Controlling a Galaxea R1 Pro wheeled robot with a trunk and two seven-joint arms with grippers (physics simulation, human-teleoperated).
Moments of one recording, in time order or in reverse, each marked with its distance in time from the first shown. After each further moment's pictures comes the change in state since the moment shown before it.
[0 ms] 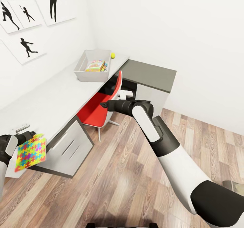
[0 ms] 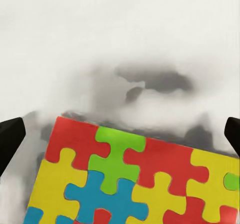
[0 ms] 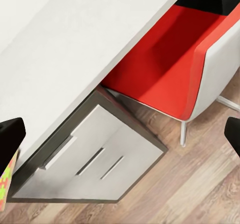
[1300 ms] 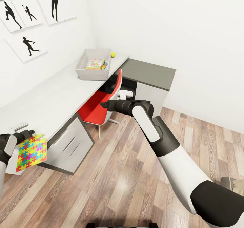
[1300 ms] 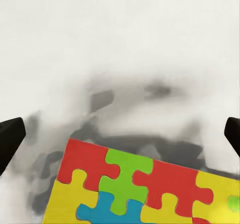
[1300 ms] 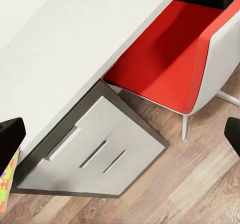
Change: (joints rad) left arm 0.000 0.001 0.004 -0.020 -0.001 -0.007 0.002; right arm 0.000 0.000 0.000 0.000 0.000 -0.001 0.000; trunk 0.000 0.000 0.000
